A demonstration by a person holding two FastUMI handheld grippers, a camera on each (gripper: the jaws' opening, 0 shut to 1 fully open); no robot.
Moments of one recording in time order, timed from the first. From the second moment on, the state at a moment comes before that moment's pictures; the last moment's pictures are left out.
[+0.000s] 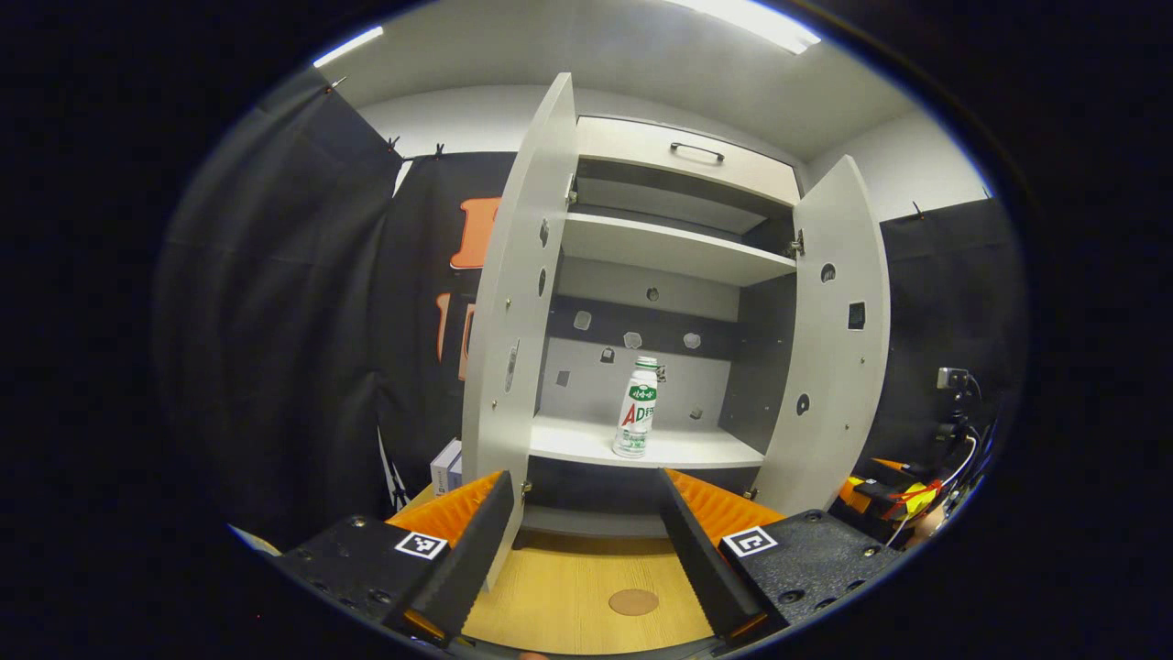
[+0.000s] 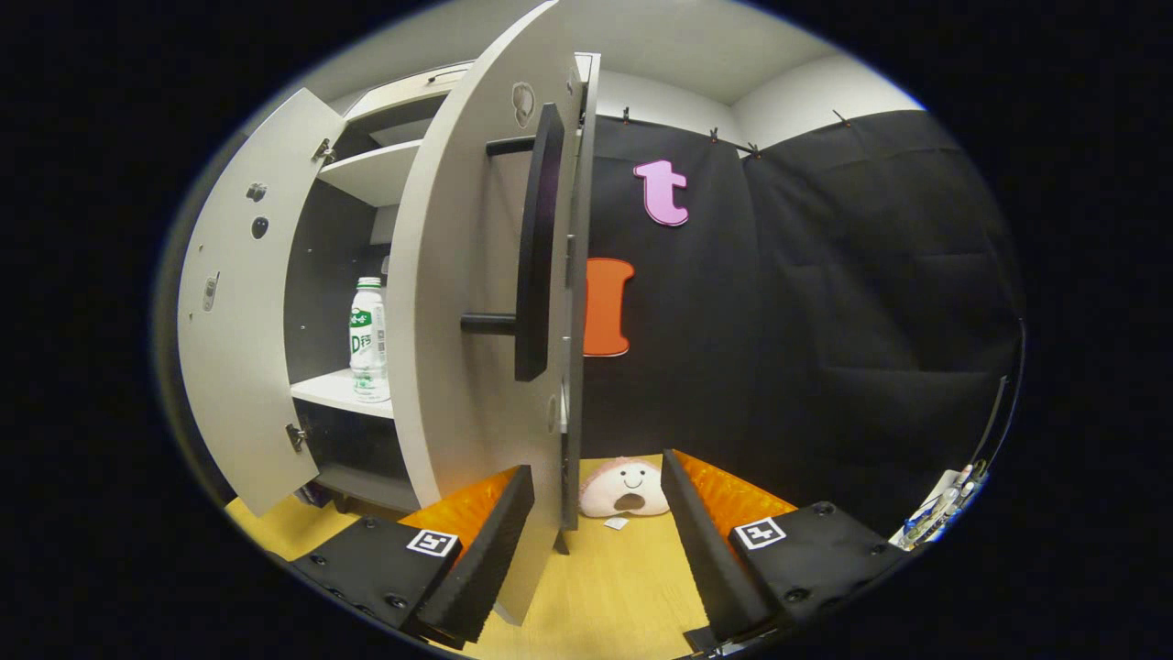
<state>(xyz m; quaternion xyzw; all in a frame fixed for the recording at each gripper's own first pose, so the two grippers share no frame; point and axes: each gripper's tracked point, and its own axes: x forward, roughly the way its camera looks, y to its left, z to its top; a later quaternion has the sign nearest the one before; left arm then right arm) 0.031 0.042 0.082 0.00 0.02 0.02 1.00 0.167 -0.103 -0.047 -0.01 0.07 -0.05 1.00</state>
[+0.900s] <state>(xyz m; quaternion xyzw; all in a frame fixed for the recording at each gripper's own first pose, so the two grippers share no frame) 0.032 0.081 0.081 0.02 0.02 0.06 1.00 0.228 0.013 -0.043 -0.01 0.06 0.02 1.00</state>
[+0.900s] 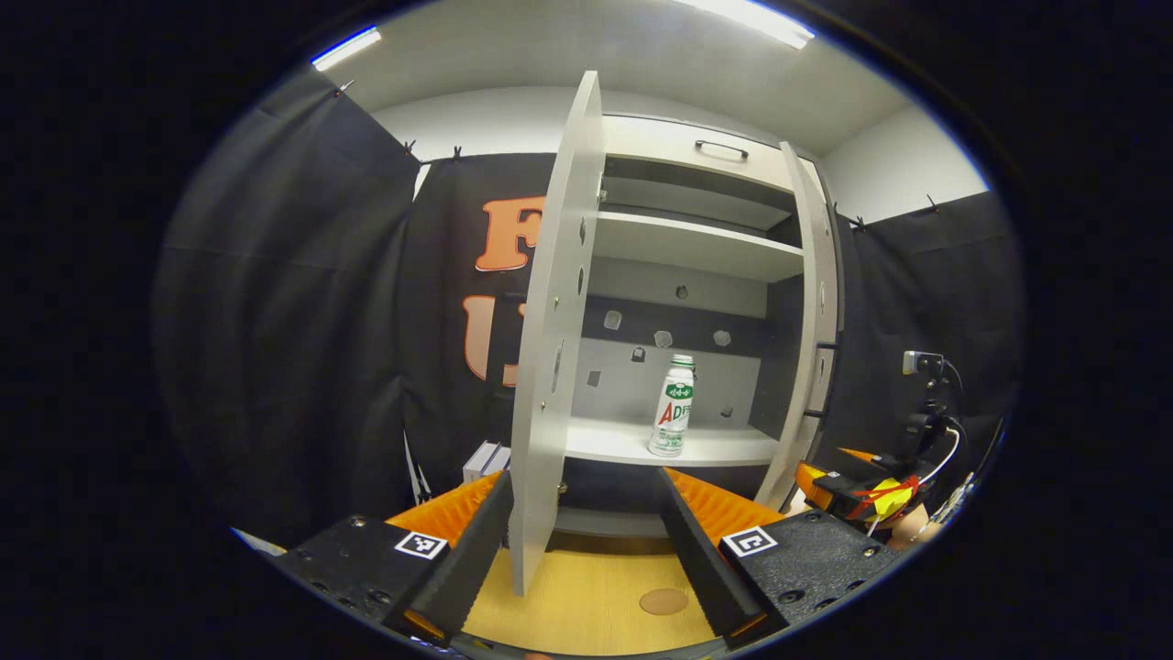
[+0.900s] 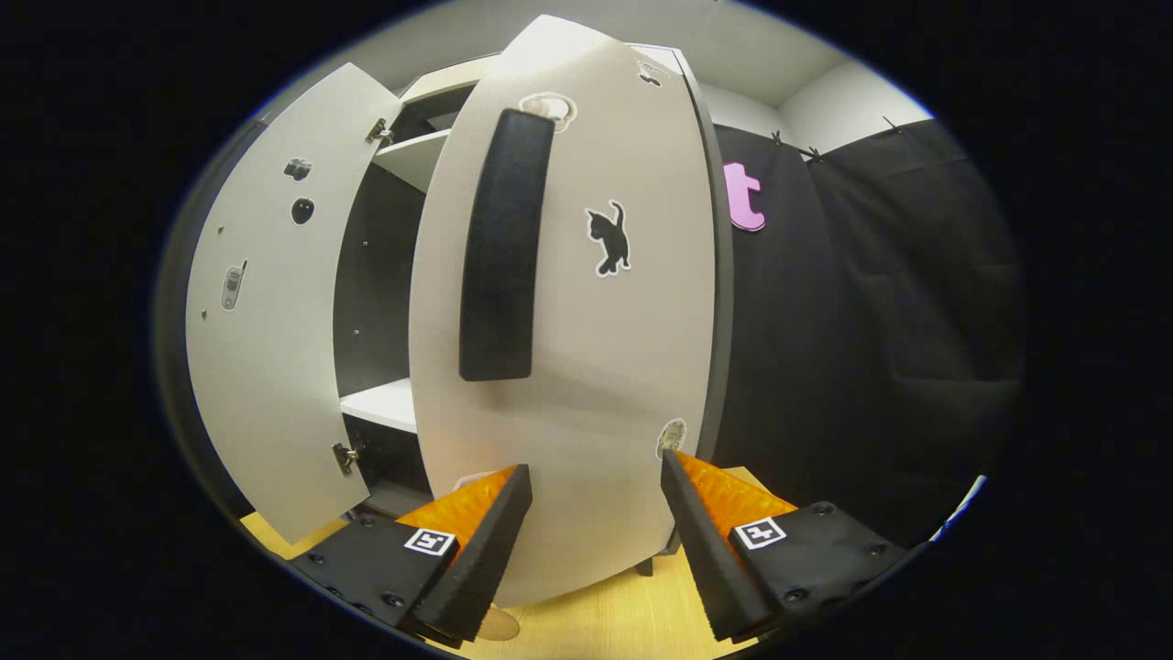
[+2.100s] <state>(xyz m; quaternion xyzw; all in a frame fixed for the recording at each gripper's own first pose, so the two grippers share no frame) 0.030 0.189 0.099 0.05 -0.01 0.15 0.99 0.152 -0.009 0.034 -0.03 0.03 0.02 1.00</state>
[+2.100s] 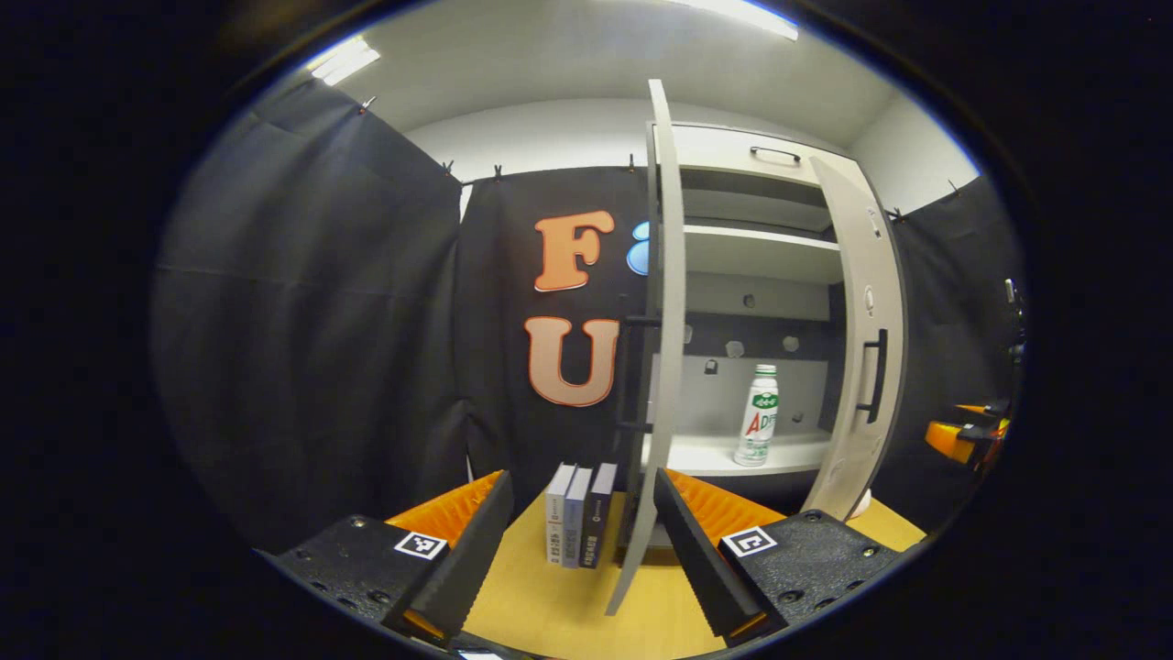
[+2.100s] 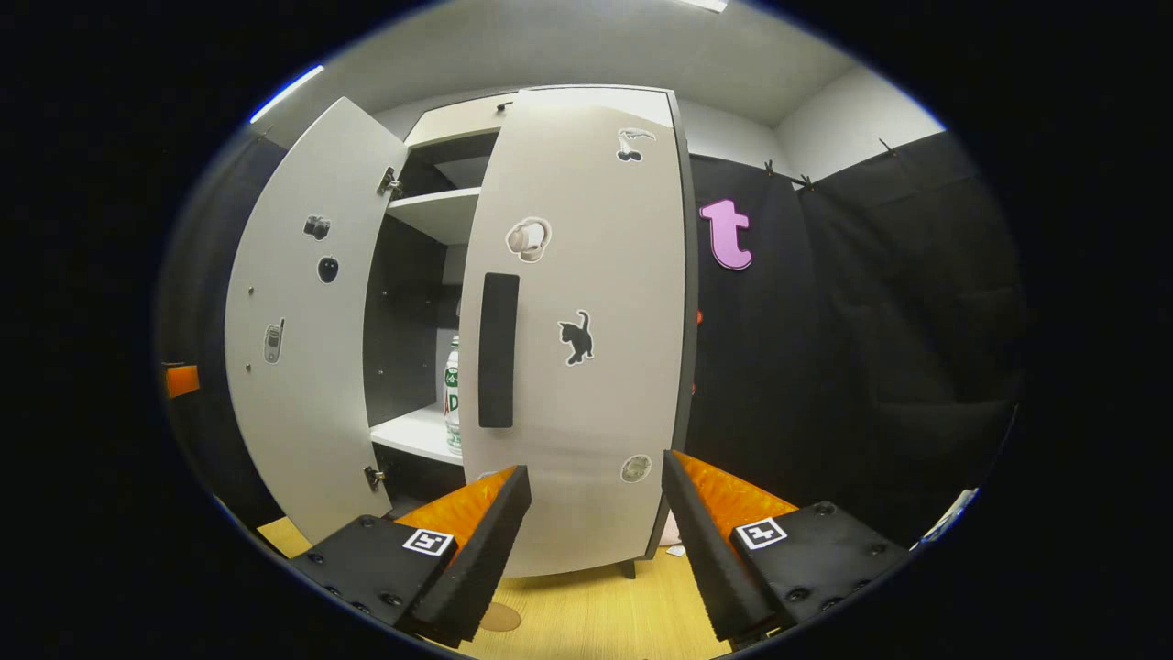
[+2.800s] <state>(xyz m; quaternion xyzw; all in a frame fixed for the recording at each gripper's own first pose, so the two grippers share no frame) 0.110 0.258 0.017 0.06 0.07 0.19 0.98 0.149 -0.032 0.036 -0.04 0.03 -0.01 1.00</state>
